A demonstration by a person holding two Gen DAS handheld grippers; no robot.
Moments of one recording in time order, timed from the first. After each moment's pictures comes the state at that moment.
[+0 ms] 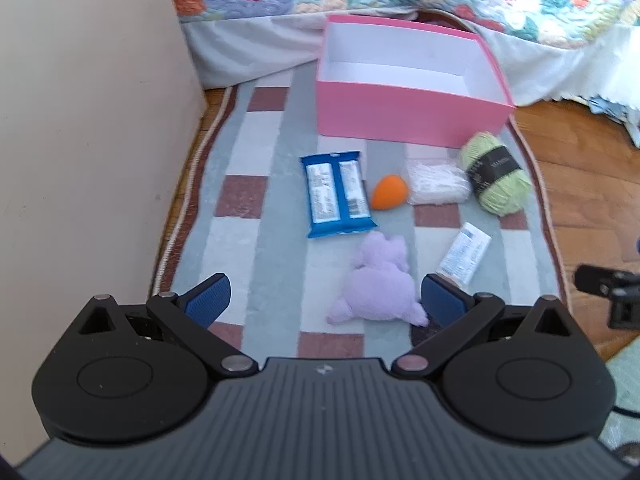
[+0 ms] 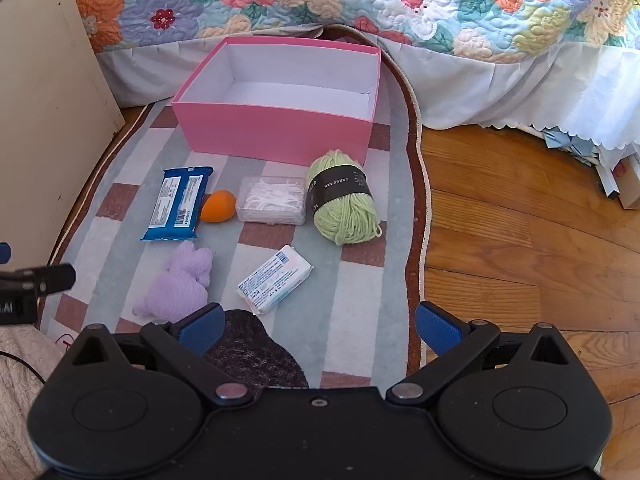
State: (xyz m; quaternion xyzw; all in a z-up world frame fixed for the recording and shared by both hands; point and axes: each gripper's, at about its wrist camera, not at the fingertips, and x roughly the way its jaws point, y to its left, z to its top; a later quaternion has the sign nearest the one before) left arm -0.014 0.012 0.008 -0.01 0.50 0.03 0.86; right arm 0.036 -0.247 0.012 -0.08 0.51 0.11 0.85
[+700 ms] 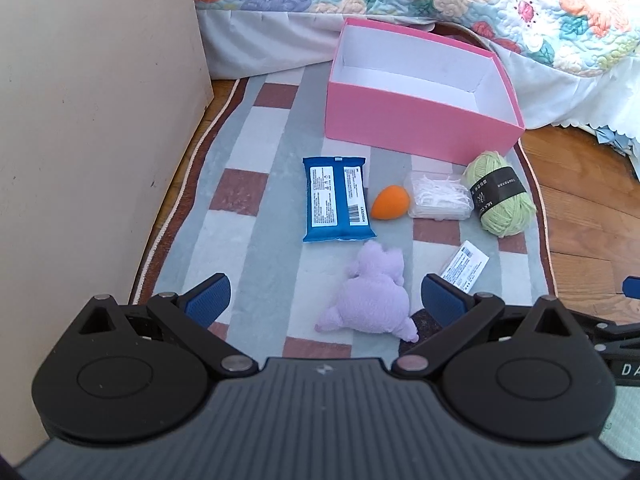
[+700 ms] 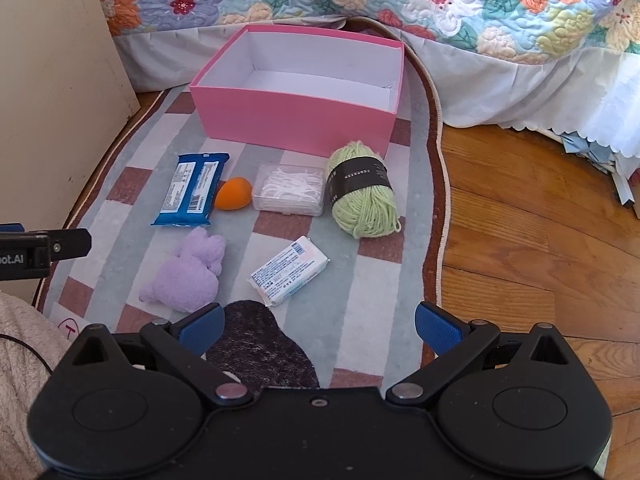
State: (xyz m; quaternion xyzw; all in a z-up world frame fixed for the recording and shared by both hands) left arm -0.011 0.017 -0.003 -0.07 0.50 0.04 0.86; right arm 0.034 -0.237 0.001 -0.09 0.51 0.14 0.84
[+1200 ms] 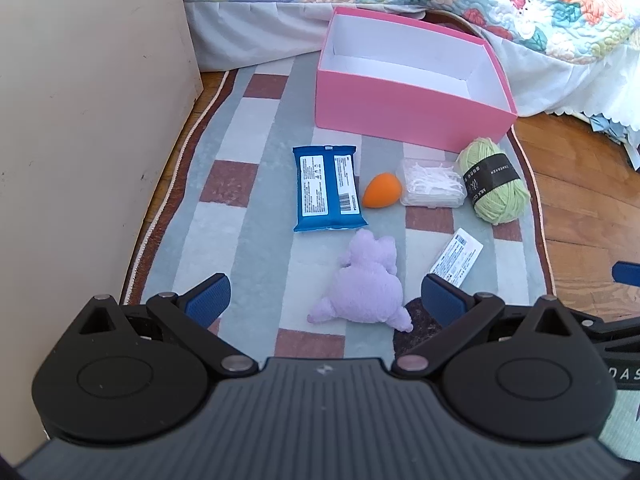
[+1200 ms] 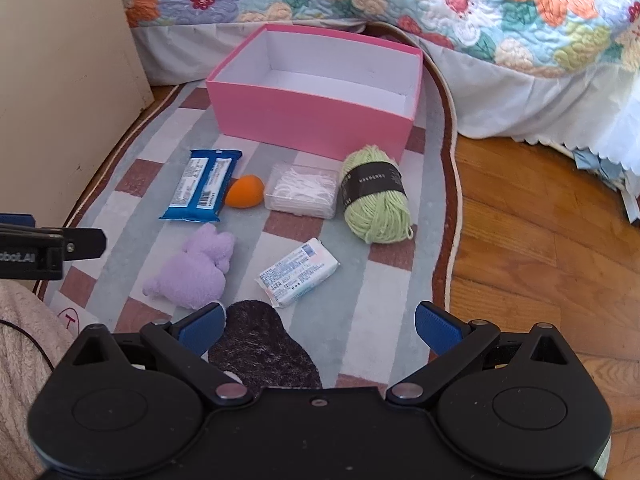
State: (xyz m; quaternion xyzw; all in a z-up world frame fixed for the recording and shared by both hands) left arm -0.011 0.011 -0.009 -0.06 0.51 0.03 0.86; right arm 0.031 -0.230 -0.006 -0.11 0.50 0.16 0.84
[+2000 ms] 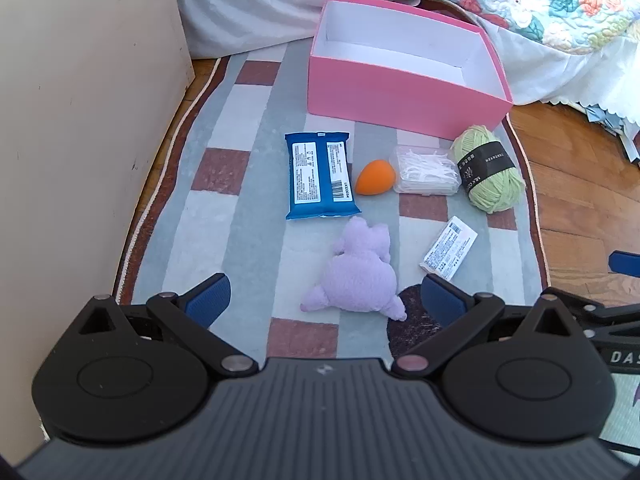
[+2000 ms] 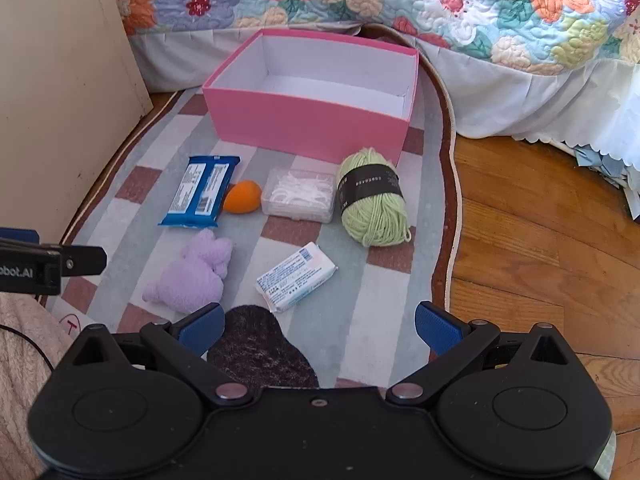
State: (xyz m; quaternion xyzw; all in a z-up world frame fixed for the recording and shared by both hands) left arm -0.010 0.010 -0.011 -0.06 0.53 0.02 0.85; right arm 0.035 -0.238 -0.007 -0.09 0.50 0.16 0.84
